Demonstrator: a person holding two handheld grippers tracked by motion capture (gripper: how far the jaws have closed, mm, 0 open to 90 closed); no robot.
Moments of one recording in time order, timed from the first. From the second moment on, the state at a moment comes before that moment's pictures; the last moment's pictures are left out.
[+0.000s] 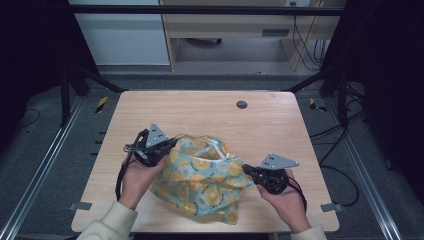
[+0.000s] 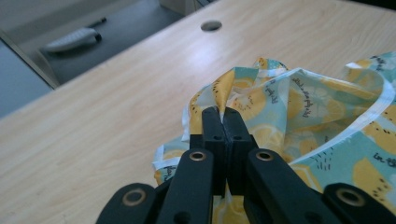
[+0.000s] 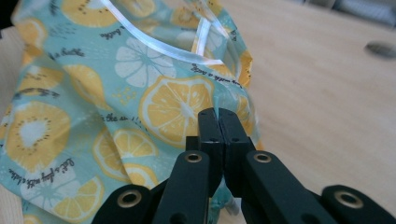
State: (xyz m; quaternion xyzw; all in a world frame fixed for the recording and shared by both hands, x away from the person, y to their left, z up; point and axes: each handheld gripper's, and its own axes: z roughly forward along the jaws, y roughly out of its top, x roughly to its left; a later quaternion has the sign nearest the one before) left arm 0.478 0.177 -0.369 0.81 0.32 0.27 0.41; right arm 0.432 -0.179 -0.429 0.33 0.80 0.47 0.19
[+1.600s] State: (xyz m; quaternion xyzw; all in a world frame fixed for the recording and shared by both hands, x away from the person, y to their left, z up) left arm 0.397 0.215 -0.455 0.85 0.28 0.19 0.40; right arm 0.405 -0.156 -0.407 0.28 0.83 0.45 0.17
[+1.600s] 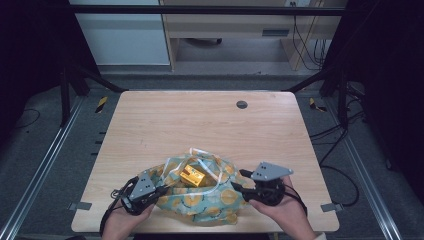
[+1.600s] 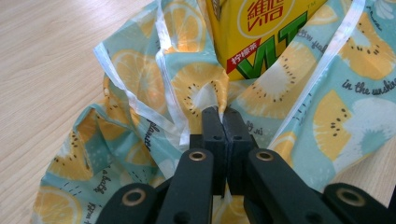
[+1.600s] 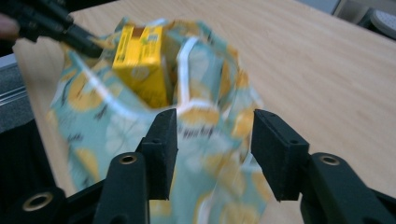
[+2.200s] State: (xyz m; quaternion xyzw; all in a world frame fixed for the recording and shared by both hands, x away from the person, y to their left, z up) left arm 0.394 0.218 -0.448 0.84 0.28 0.21 0.42; right arm 0.502 -0.101 -0.420 0.30 0.86 0.40 0.14
